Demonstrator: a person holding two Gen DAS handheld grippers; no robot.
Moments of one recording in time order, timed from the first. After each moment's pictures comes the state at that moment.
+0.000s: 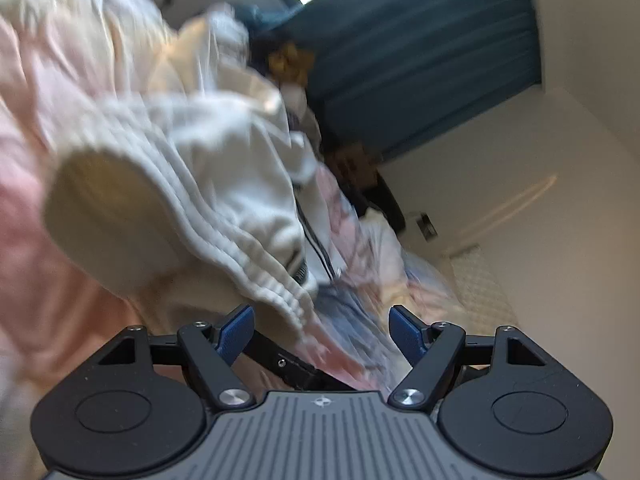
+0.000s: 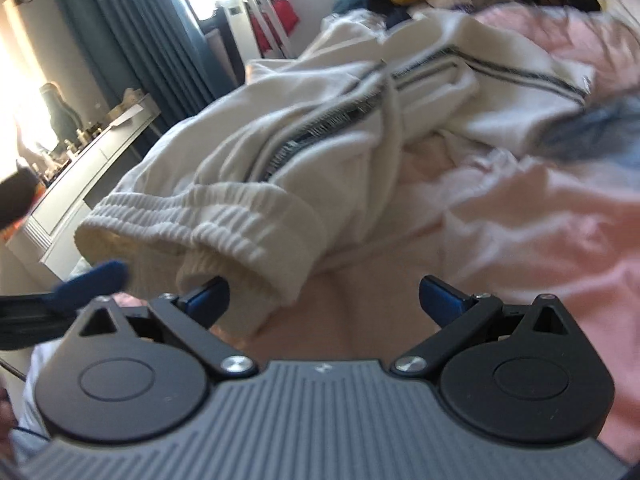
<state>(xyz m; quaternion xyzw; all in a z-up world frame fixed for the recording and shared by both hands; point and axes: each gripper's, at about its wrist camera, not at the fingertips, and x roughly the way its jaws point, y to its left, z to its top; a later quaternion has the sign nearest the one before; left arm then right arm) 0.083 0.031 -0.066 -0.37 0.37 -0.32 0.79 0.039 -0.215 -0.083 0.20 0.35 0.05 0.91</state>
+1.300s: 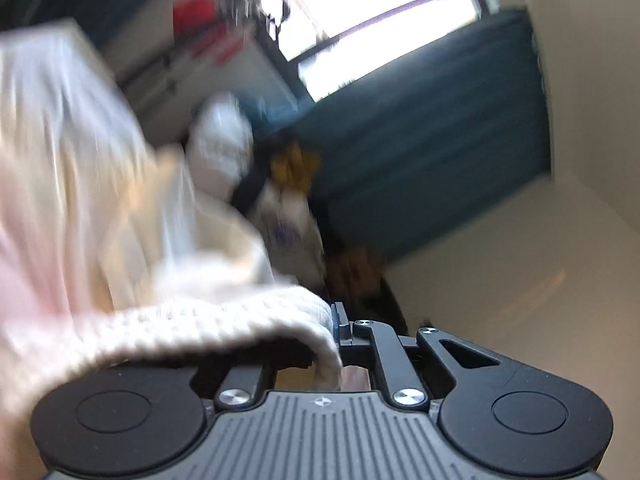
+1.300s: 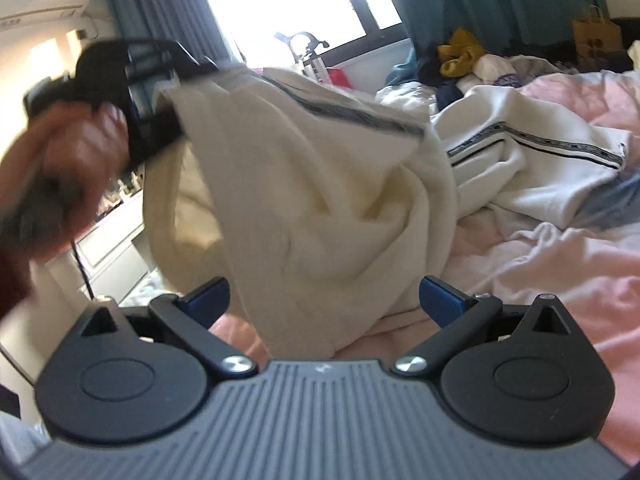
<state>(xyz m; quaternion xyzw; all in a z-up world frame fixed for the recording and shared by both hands) 0.226 0.044 0.010 -0.42 0.23 -0.22 0.85 0.027 -0.196 -0.062 0.18 0.22 0.12 0.95</state>
